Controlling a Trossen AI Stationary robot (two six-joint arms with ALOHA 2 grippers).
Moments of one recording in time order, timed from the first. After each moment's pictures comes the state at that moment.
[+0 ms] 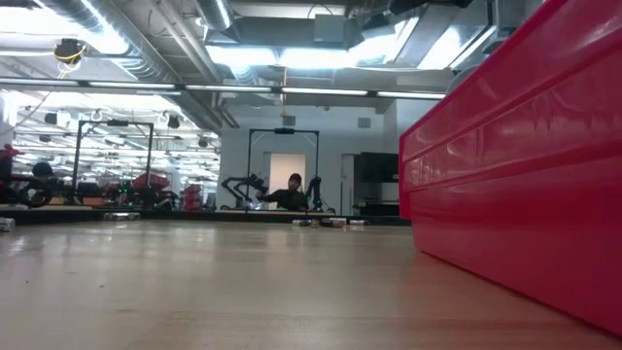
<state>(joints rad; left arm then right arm) -1.01 1.53 0.70 -0.63 0.30 -1.80 0.39 1.50 1.43 -0.80 0.48 0.61</state>
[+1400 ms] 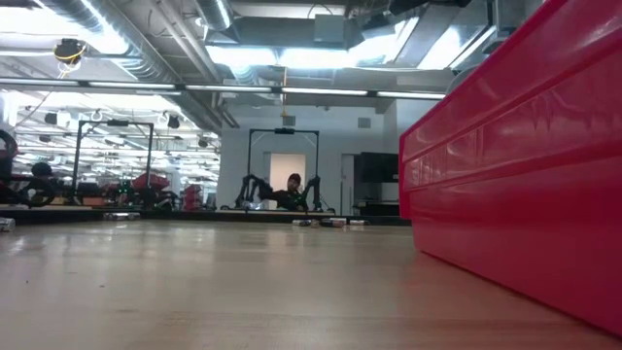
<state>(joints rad) -0.84 1.54 0.64 -0.56 0.34 -1.54 0.39 1.50 1.43 -0.80 0.49 0.60</state>
